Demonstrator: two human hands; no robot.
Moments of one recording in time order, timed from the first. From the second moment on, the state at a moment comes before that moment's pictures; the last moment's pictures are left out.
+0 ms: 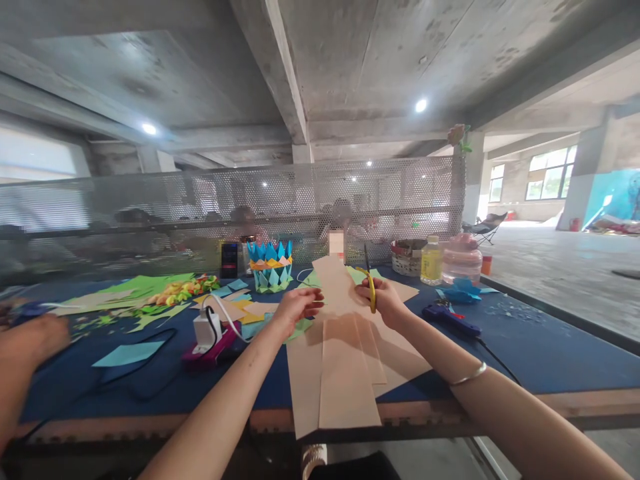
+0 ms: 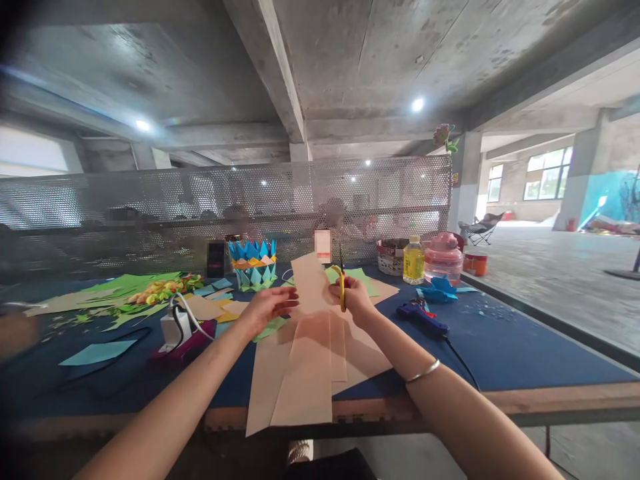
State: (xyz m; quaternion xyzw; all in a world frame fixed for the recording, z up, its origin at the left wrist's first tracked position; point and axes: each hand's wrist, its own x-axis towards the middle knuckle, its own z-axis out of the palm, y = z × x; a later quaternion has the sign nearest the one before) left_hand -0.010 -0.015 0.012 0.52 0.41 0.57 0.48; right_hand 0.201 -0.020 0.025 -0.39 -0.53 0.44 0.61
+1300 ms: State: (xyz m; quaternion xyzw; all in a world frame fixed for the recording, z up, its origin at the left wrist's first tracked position) left_hand 0.049 0.024 0.018 0.67 0.55 0.22 0.45; right_hand 0.230 -0.017 0.051 -0.39 -0.48 0.48 0.63
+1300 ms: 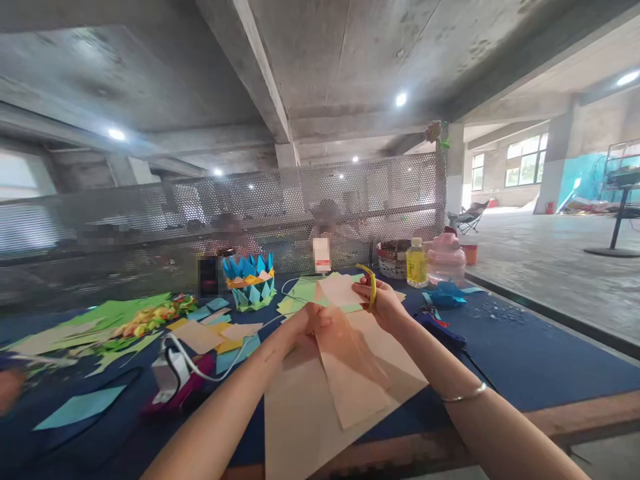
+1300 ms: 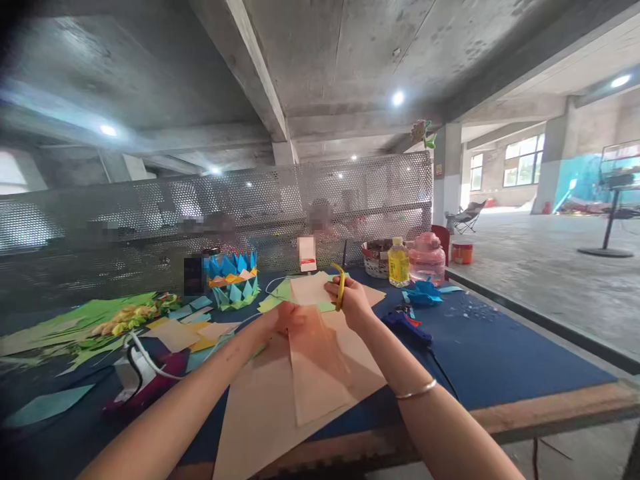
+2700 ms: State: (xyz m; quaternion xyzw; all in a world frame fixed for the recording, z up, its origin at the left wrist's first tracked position) left_hand 0.000 0.020 0.018 0.49 0.39 0.64 0.45; right_hand 0.244 0.010 0.027 -0.48 -0.57 0.31 0.59
